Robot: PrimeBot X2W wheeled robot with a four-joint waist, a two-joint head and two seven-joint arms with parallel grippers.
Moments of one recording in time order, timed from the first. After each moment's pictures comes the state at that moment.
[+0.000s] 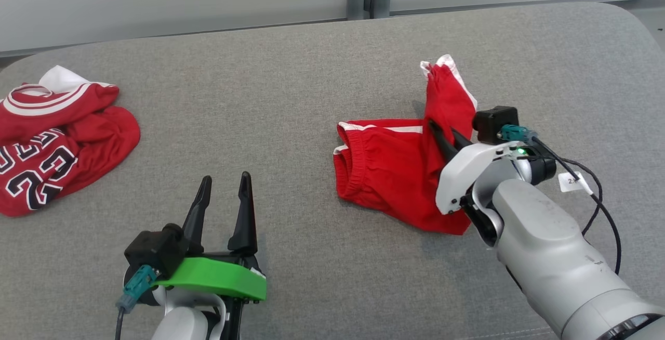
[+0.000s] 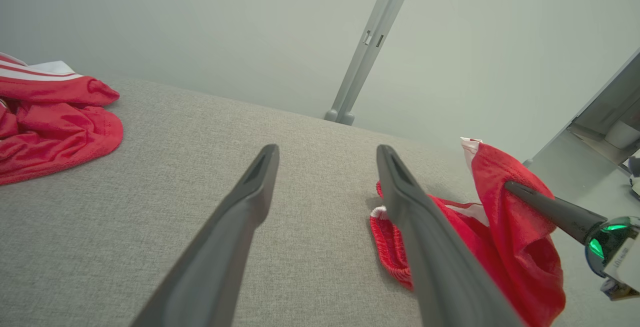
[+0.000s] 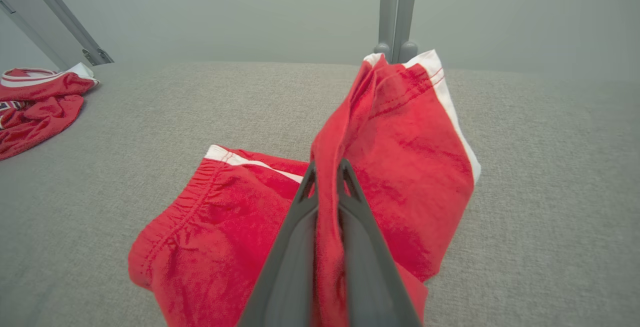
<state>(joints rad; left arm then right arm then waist) -0.13 0.09 -0.32 0.14 -0.52 0.05 -0.24 -0.77 -0.11 0.49 1.00 0.50 0.13 -0.23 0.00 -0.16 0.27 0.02</state>
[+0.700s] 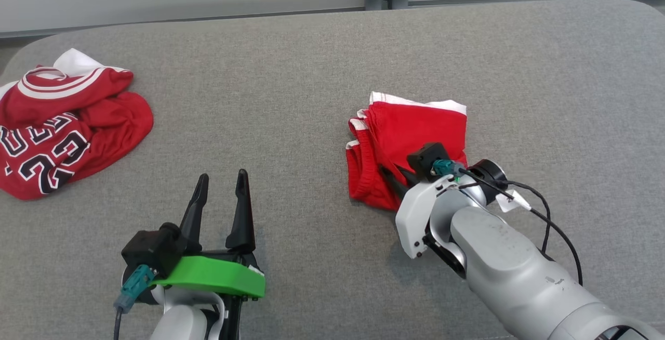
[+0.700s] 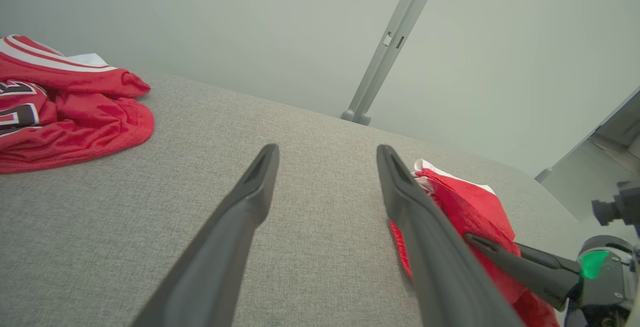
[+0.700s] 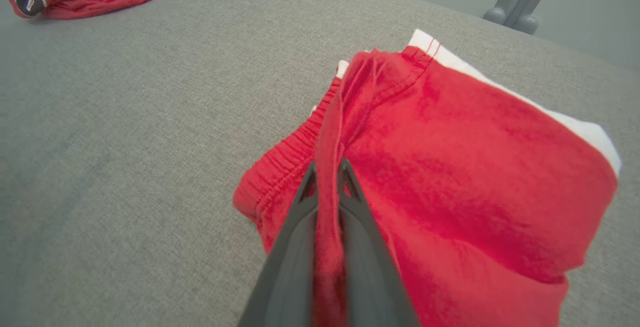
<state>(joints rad) -0.13 0.09 -0.31 0.14 -0.52 0.05 -0.25 -0.74 -0.05 0.73 0.97 0.41 0.13 -0.16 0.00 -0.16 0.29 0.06</state>
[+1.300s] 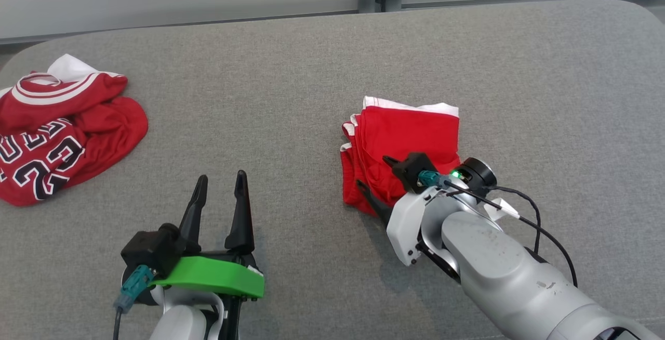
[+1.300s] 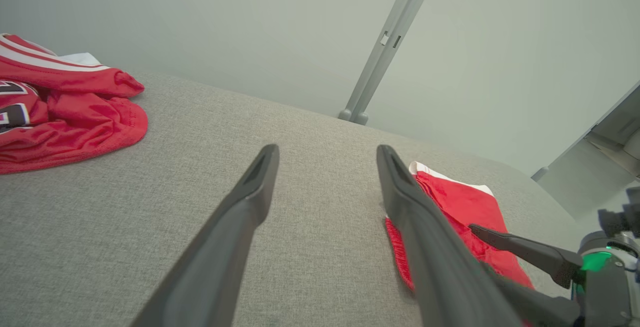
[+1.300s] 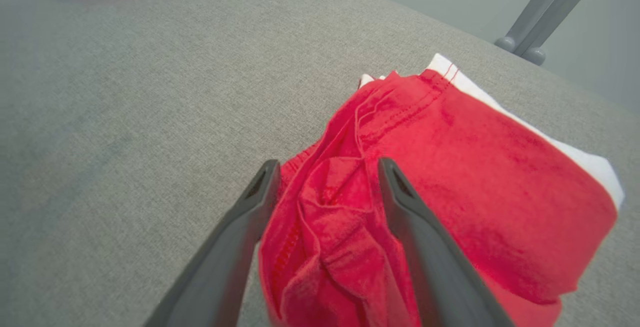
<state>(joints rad) -0.14 0.09 -0.31 0.16 -0.53 0.05 -0.26 -0.74 -0.05 0.79 0.96 0.34 0.13 -0.19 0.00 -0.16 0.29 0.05</state>
